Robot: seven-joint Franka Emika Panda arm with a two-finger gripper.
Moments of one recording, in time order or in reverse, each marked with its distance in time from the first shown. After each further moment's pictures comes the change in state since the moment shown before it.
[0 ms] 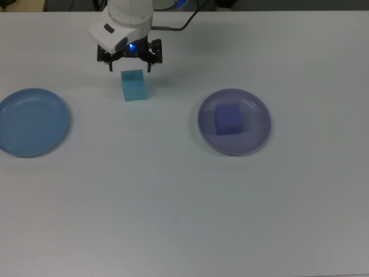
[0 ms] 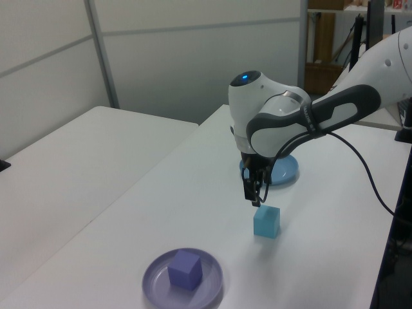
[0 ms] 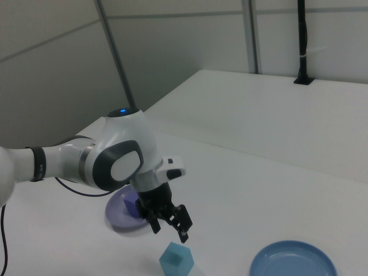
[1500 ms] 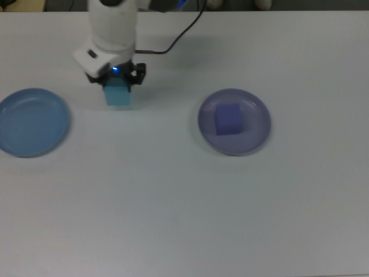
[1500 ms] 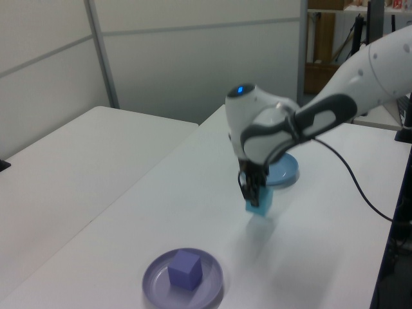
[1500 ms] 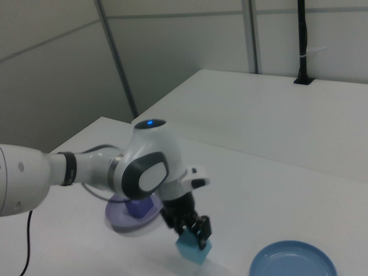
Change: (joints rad) arm -0.076 0.133 -0.002 0.096 -0.011 0.064 -0.026
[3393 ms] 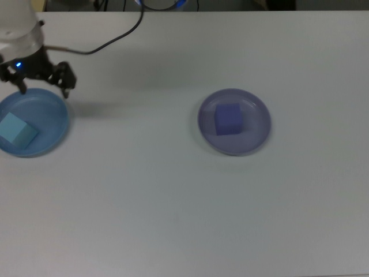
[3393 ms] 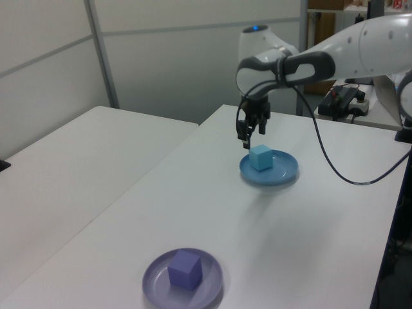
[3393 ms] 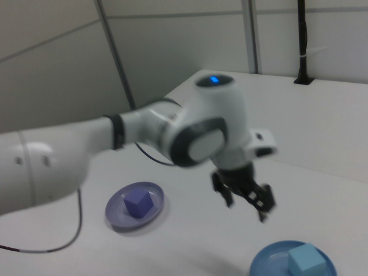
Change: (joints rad) arm -0.075 0.159 -0.117 0.442 0.119 -0.200 -0.161
